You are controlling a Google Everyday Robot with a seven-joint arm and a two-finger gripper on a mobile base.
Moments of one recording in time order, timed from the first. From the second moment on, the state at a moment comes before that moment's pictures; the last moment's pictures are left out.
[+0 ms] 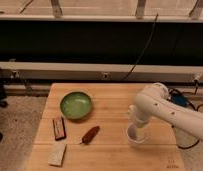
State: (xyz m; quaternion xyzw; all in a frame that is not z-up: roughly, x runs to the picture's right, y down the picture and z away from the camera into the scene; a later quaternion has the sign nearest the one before) arm 0.166 0.193 0.724 -0.29 -0.11 -0.16 0.94
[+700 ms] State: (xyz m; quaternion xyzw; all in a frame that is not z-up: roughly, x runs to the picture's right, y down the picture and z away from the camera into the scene) arm 0.164 0.196 0.730 -0.29 -0.11 -0.16 0.94
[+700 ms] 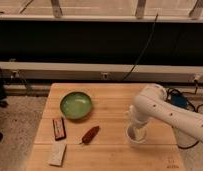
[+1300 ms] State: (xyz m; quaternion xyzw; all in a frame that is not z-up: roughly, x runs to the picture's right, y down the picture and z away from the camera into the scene) arm 0.163 0.198 0.735 -0.29 -0.11 -0.17 0.94
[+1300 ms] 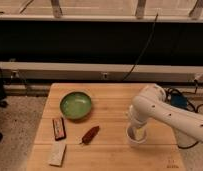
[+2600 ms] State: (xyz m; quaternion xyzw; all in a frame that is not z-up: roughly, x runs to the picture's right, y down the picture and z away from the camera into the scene) arm 0.163 0.196 0.740 -0.29 -0.11 -0.17 0.94
